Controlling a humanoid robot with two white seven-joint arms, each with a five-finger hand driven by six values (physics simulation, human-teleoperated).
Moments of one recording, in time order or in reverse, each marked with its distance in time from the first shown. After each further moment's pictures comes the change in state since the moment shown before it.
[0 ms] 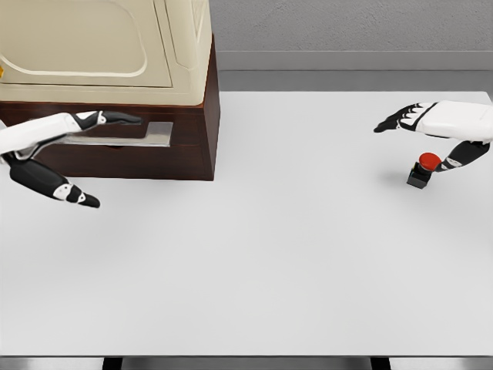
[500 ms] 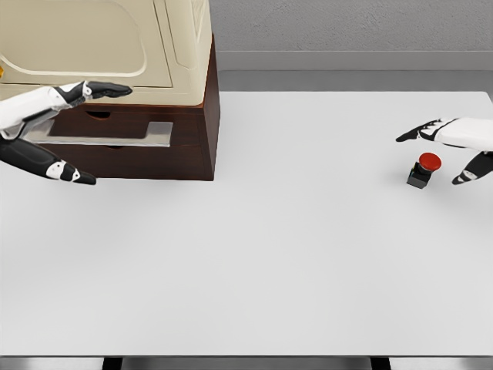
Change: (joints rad) left arm 0.002 0.006 0.038 0.000 0.024 0.000 0.046; right arm 0.035 0.030 0.008 0.189 0.010 0.000 0.000
